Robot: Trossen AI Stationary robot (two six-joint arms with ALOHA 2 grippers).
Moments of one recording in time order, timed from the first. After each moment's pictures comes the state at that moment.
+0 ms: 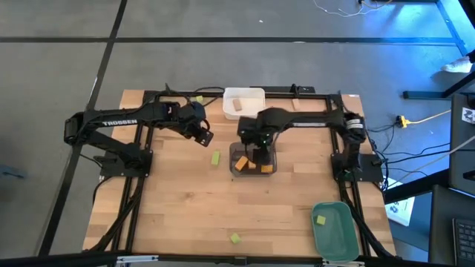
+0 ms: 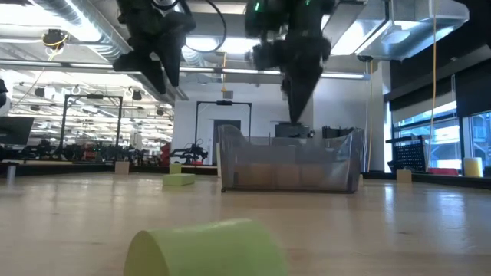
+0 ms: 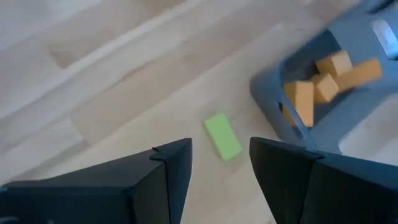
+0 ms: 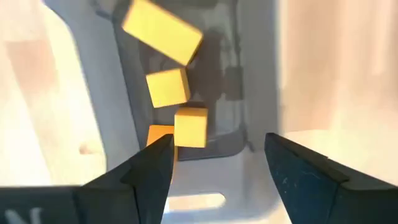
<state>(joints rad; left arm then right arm) 0.24 1.27 1.10 -0.83 -0.08 -0.80 -0.12 1.93 1.67 -1.16 -0.04 -0.02</state>
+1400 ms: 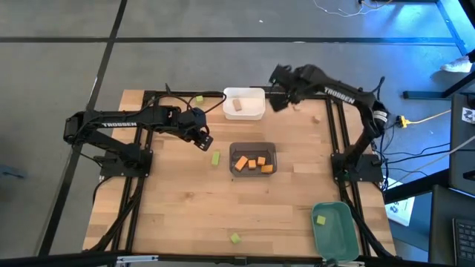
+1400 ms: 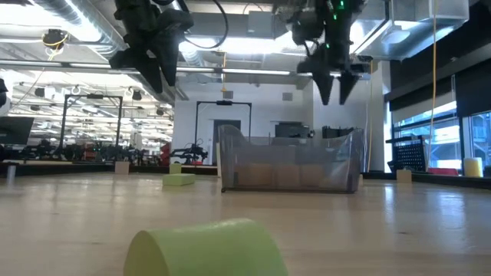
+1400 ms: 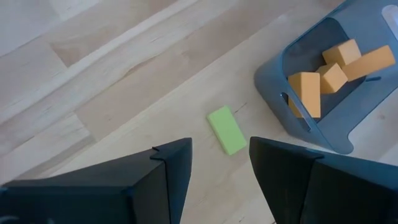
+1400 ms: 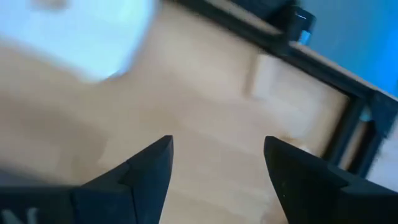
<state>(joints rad) 0.17 1.27 1.10 -0.85 -0.14 -0.81 -0.57 1.72 1.64 -1.32 0.28 0.57</state>
